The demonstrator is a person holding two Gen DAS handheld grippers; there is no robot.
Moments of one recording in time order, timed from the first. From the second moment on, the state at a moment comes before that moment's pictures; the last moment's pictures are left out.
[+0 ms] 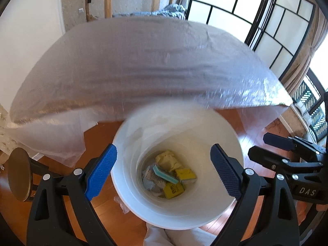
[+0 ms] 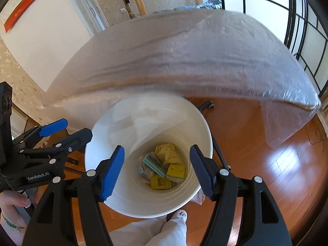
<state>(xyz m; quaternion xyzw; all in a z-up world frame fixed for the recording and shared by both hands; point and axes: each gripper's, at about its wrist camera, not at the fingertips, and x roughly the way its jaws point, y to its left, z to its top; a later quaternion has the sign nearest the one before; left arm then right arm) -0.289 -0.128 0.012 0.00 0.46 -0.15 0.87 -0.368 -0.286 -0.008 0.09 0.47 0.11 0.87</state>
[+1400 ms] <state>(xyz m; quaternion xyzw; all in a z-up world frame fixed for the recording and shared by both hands) 0.007 -0.064 0.002 -0.03 0.45 -0.06 0.89 -0.066 -0.394 -0.007 0.05 0.44 -0.07 0.89</state>
